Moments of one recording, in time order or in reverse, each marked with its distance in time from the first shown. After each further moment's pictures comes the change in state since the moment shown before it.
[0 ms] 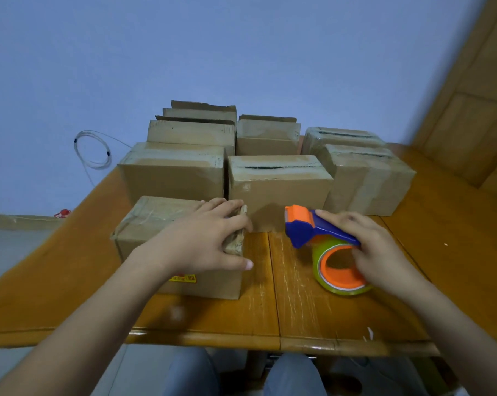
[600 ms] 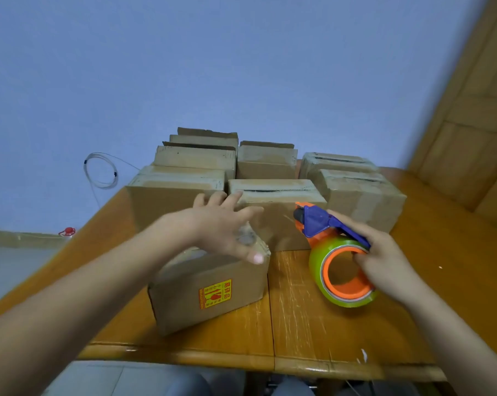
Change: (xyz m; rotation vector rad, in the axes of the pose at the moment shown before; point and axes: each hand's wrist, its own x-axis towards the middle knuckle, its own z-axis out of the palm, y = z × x) left_hand 0.027 0.014 -0.045 0.146 -0.112 -0.120; right_hand 0.005 -0.012 -0.028 0.386 0.071 0.130
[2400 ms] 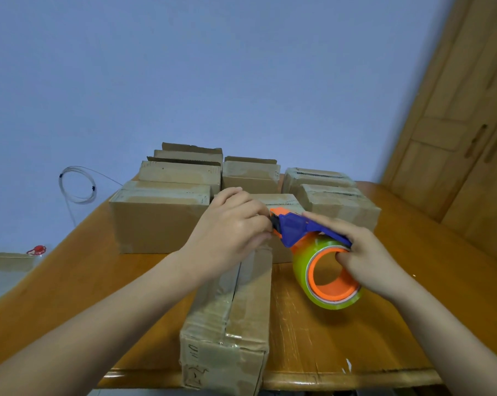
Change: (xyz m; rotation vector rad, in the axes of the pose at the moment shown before) left_hand 0.017 0.018 0.019 -0.054 1.162 0.474; right_hand 0.007 -0.035 -0.012 -0.108 -0.050 -0.114
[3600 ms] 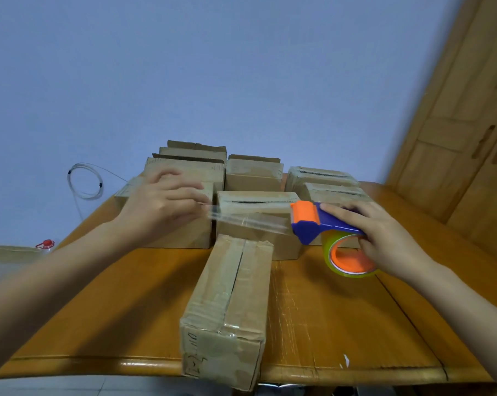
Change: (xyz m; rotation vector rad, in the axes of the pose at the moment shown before) left_hand -0.045 -0.087 -0.036 0.162 0.091 0.200; right_hand 0.010 0.032 -0.035 -0.630 0.039 -0.266
